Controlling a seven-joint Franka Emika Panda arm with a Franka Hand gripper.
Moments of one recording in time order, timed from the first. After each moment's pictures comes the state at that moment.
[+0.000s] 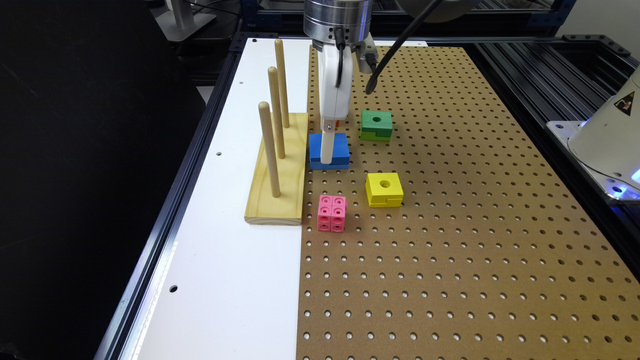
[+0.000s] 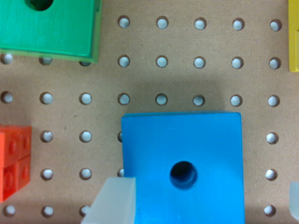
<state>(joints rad) -0.08 0.32 0.10 -2.28 0.01 2.64 0.78</state>
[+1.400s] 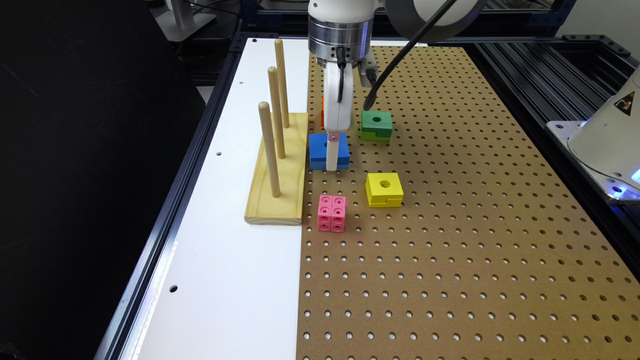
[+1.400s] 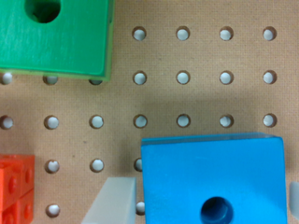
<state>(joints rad) -0.09 0.38 0.10 -2.28 0.01 2.66 0.78</state>
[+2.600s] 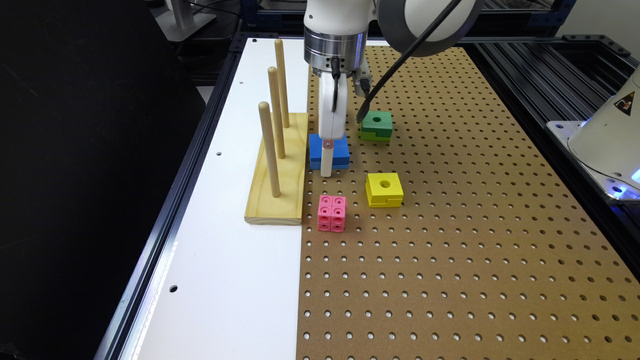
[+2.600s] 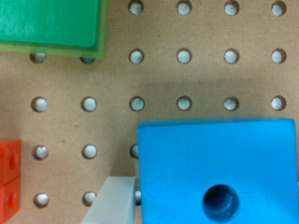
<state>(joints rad) -0.08 0.43 0.10 -2.25 0.00 2.70 0.78</state>
